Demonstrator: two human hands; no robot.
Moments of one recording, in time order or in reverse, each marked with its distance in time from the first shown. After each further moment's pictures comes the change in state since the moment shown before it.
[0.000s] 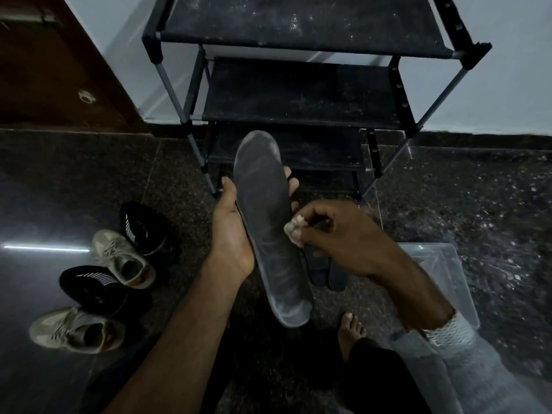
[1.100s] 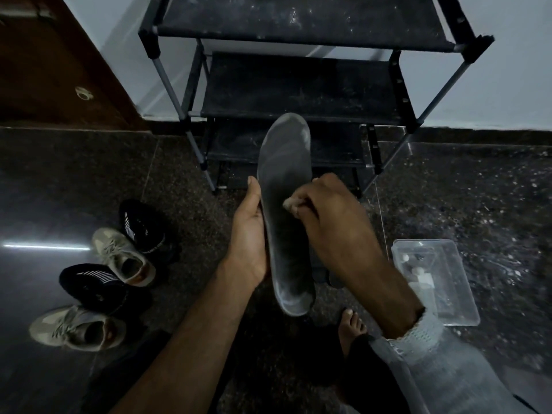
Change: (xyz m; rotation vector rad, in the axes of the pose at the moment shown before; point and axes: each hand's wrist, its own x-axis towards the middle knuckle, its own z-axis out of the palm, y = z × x) left_hand -0.003 -0.017 0.004 0.058 0.019 -0.093; right_hand 0.007 -0.003 0.020 -0.526 0.340 -0.132
